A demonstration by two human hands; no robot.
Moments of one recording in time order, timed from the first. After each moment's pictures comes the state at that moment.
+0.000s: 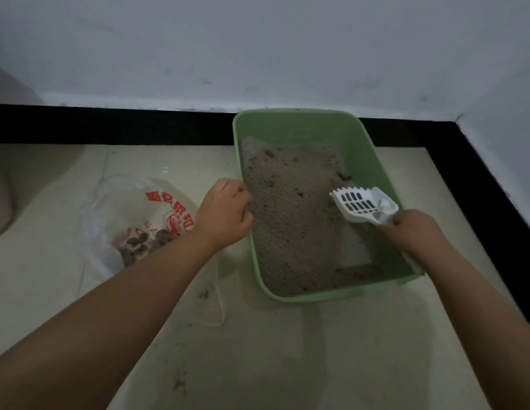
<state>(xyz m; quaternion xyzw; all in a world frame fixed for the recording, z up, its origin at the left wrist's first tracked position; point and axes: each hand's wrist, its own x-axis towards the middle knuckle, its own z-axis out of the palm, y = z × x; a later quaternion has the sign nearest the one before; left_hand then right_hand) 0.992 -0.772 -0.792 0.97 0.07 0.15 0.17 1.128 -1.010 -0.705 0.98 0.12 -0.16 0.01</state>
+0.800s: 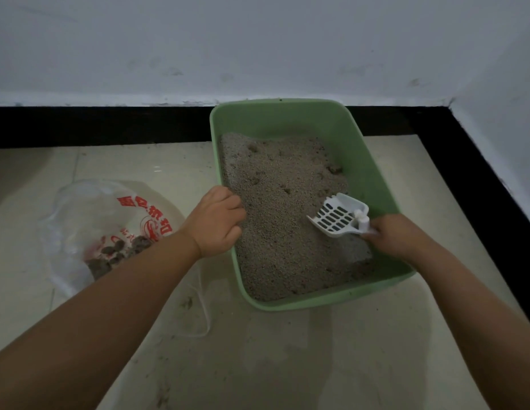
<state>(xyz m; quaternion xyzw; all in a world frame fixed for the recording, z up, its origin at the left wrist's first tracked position) 1.012 -0.771 -0.817 0.97 -0.06 0.20 0.13 1.161 -1.030 -0.744 0.94 0.23 -0.24 0.08</state>
